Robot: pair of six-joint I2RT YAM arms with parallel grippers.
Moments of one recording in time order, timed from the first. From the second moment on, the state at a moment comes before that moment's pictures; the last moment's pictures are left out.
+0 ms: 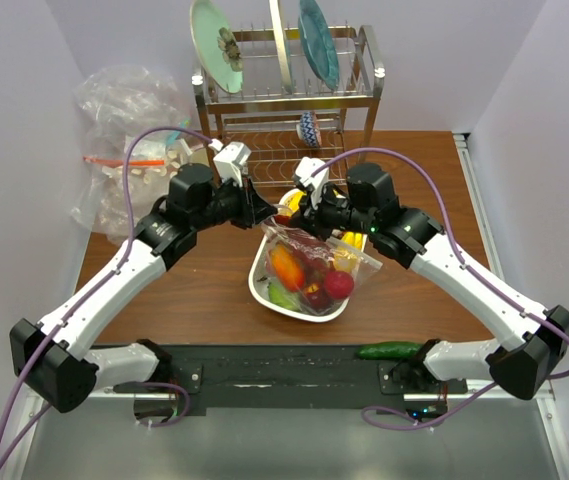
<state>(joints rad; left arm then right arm) -0.56 1.20 1.12 -0.25 0.32 -0.46 0.73 1.28 1.26 -0.43 -0.34 -0.20</state>
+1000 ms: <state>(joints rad) -0.56 1.25 1.31 -0.43 0.42 -0.45 0.74 1.33 1.37 -0.58 -0.35 -0.22</state>
